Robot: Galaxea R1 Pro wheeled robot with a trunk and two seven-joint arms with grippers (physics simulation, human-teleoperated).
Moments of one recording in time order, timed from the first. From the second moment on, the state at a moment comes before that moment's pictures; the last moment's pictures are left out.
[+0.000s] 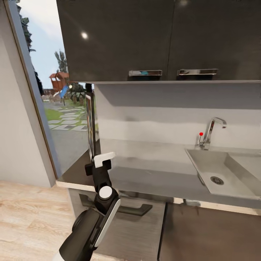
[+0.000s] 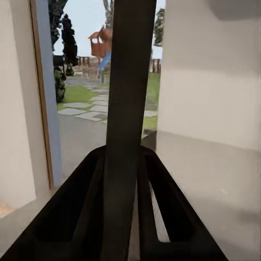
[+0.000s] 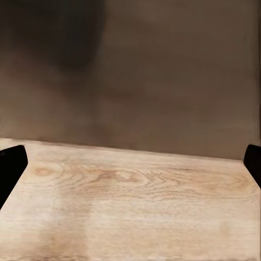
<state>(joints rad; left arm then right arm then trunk) -0.47 -0.17 -0.48 -1.51 -0.01 0.33 0.92 -0.09 -0.13 0.00 -0.37 0.00 -0.38 -0.18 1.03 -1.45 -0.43</state>
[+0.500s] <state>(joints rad) -0.47 -0.17 -0.48 -1.51 -0.01 0.33 0.92 -0.09 -0.13 0.00 -0.37 0.00 -0.38 -0.18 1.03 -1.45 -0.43</state>
